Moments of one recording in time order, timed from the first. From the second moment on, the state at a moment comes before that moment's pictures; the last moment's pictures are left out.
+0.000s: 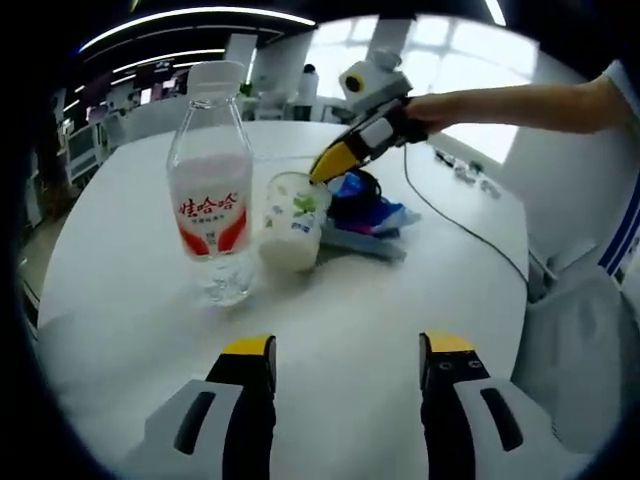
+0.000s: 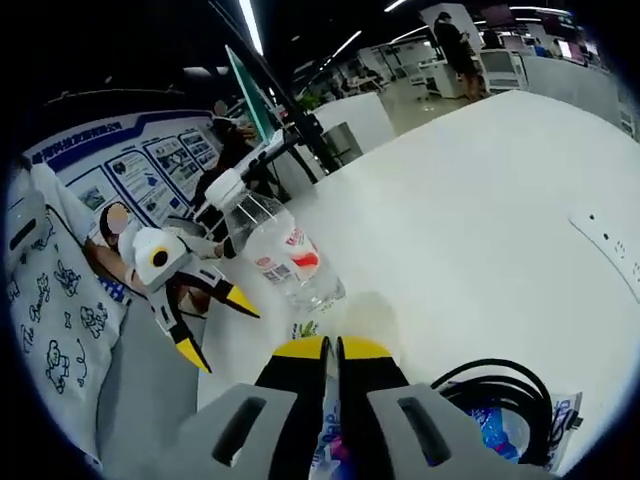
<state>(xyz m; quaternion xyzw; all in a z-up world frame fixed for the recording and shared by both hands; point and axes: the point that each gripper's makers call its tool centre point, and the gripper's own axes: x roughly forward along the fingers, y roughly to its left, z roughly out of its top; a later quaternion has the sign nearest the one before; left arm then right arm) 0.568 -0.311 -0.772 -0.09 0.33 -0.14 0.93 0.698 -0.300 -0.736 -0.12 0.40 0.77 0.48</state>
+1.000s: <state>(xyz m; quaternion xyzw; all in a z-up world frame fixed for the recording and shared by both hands) 0.586 -0.314 -0.747 -0.02 0.29 -0.14 0.95 0.654 -0.320 -0.712 -0.22 0.34 0.79 0.45</state>
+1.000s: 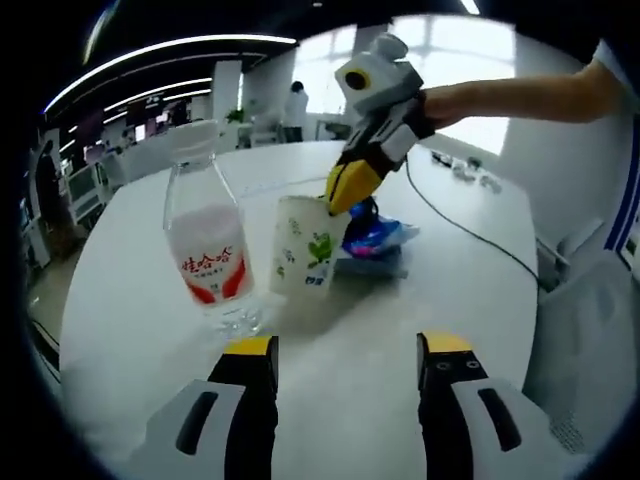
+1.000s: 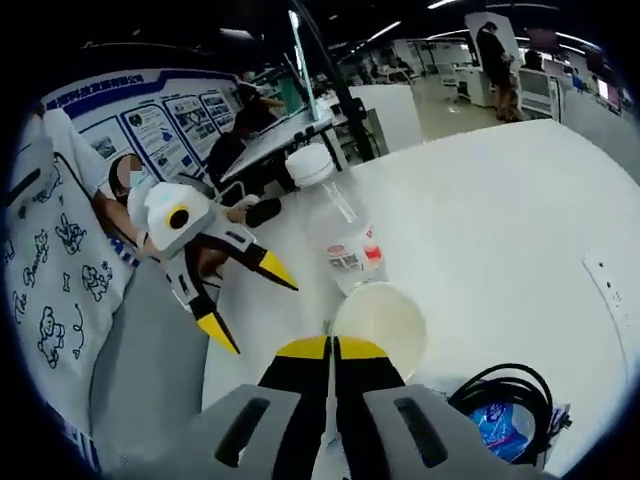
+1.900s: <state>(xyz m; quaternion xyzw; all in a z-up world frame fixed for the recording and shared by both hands) 0.627 -0.333 -0.732 0.03 0.27 -0.17 0.95 0.607 -0.347 -0.695 -0.34 0.28 0.83 0.36</state>
